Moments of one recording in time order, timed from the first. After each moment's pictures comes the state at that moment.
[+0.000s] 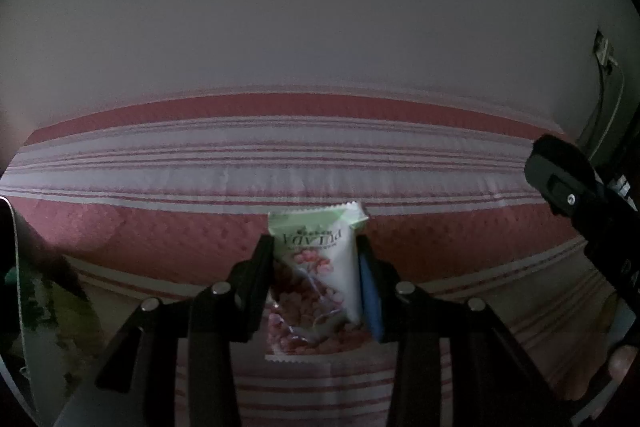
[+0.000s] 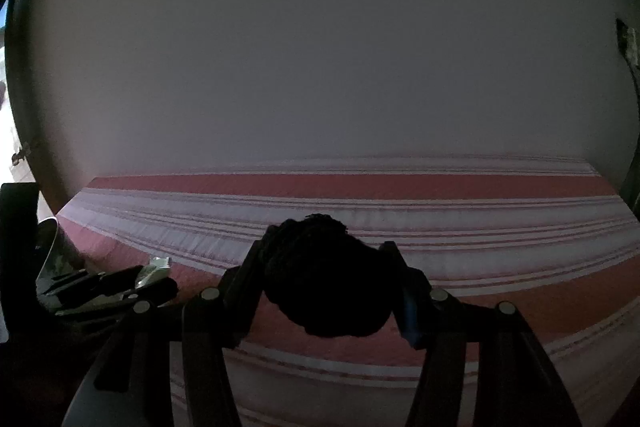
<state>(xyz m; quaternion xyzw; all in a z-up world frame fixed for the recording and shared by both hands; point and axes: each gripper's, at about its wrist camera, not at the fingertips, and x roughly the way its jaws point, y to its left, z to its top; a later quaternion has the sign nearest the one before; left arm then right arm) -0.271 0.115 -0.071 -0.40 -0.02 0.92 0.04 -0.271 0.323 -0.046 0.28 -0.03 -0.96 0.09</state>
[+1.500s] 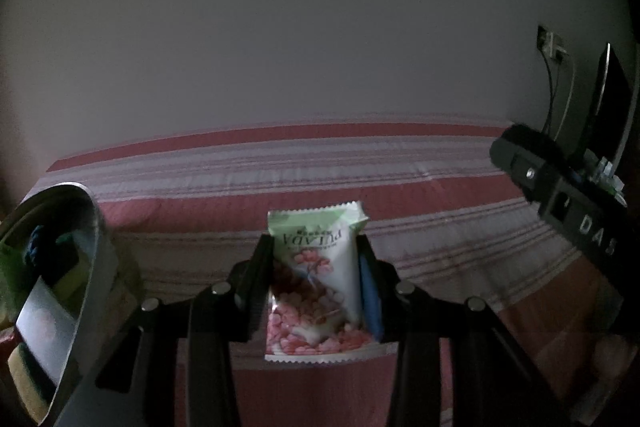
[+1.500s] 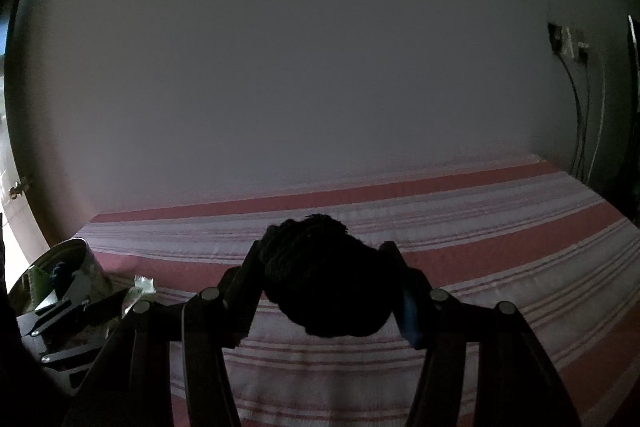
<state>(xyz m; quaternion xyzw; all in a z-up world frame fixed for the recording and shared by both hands) -0.166 0.126 -0.057 -0.31 0.01 0.95 0.06 -0.171 0.319 -0.039 0.20 -0.07 -0.98 0.04</state>
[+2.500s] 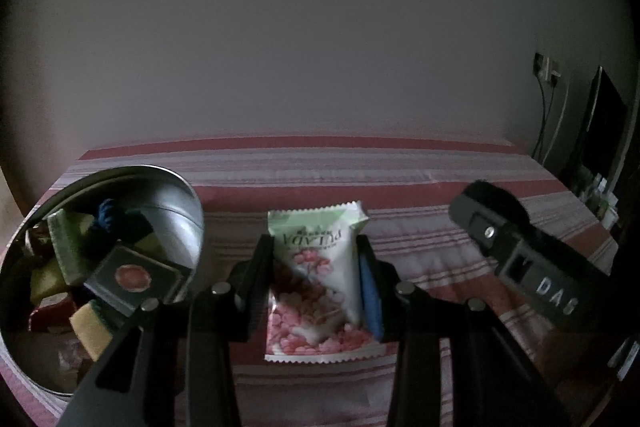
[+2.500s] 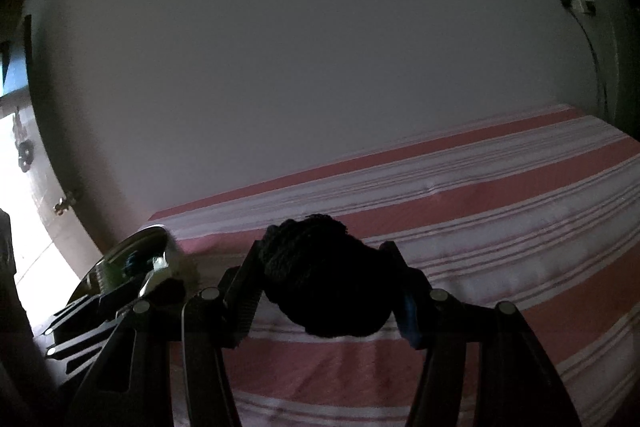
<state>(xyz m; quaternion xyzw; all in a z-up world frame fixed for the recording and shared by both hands) -0.101 0.073 -0.032 -0.28 -0.01 0.96 0.05 -0.119 0.268 -0.045 0.23 -0.14 -0.96 0.11</state>
